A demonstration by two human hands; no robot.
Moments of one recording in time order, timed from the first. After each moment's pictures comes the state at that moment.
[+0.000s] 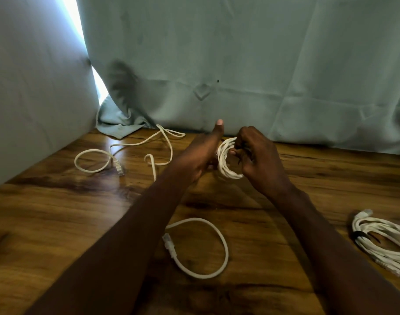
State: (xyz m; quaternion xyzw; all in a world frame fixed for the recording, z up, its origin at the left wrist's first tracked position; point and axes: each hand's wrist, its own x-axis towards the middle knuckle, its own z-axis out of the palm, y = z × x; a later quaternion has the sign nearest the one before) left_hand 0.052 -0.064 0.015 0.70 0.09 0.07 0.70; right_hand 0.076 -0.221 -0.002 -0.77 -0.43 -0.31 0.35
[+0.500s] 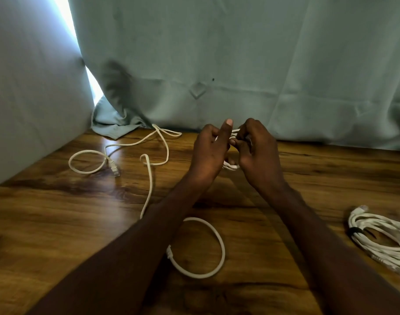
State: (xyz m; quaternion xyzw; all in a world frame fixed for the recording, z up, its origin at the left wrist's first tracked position) left_hand 0.055 -0.094 -0.004 0.68 -0.02 0.29 0.68; right_hand 0.073 -0.213 -0.002 -0.76 -0.32 -0.34 0.45
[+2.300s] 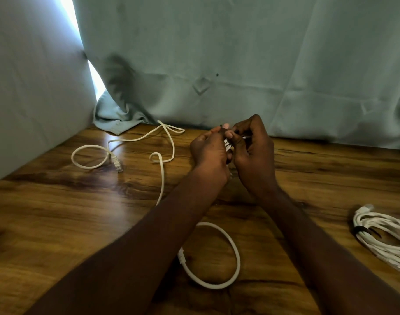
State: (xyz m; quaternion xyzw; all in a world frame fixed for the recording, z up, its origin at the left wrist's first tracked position) left_hand 0.052 -0.110 0.010 0.39 0.16 0.19 0.88; right_hand 0.059 -0.193 -0.008 -0.71 -0.31 -0.32 0.54
